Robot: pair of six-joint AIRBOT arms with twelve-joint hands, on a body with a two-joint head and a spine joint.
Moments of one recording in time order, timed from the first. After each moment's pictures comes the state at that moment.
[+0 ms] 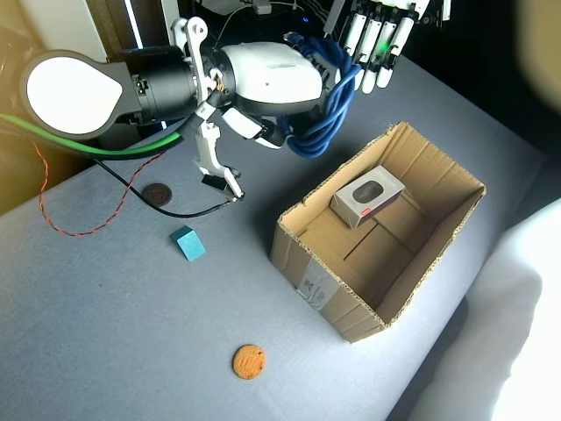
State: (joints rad) left arm 0.28 -0.47 0.89 1.27 -0.83 0.07; right arm -0.13 -1.00 0.95 -0.87 0.63 -0.51
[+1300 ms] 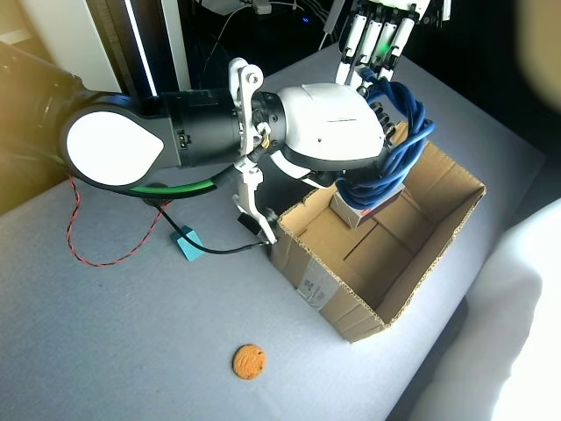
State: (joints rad) left arm 0.28 -0.47 0.89 1.27 -0.83 0.07; right arm -0.10 -1.15 1.20 -0.62 0.57 -0.60
